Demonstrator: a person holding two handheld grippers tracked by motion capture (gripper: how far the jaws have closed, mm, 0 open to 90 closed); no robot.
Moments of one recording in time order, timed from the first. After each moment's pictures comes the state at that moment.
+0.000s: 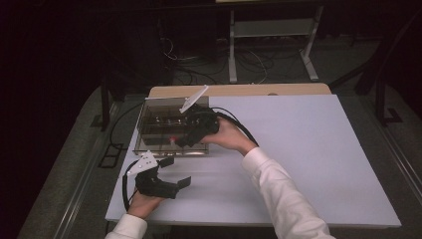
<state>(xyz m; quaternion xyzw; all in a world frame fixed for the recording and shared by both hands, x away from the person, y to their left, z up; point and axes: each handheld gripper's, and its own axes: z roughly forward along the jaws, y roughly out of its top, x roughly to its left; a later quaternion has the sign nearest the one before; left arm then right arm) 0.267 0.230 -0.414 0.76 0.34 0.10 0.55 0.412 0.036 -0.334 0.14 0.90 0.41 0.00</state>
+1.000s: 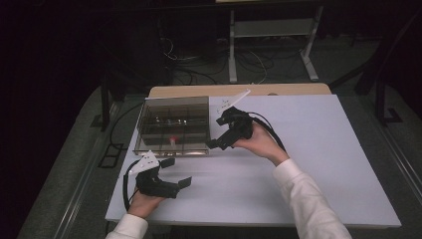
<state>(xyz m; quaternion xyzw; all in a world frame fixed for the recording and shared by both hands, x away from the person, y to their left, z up) 0.268 0.229 -0.413 0.77 0.34 0.09 0.54 0.398 -0.052 -0.343 0.20 0.88 0.44 0.01</state>
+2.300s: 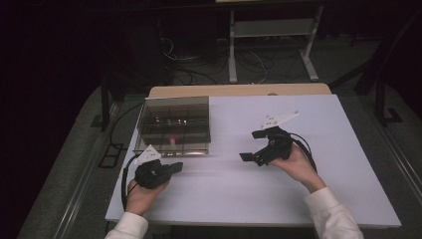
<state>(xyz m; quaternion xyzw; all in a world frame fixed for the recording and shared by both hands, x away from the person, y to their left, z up) 0.284 0.231 -0.409 0.79 0.39 0.10 0.46 0.350 -0.151 -0.376 0.28 0.83 0.48 0.03</state>
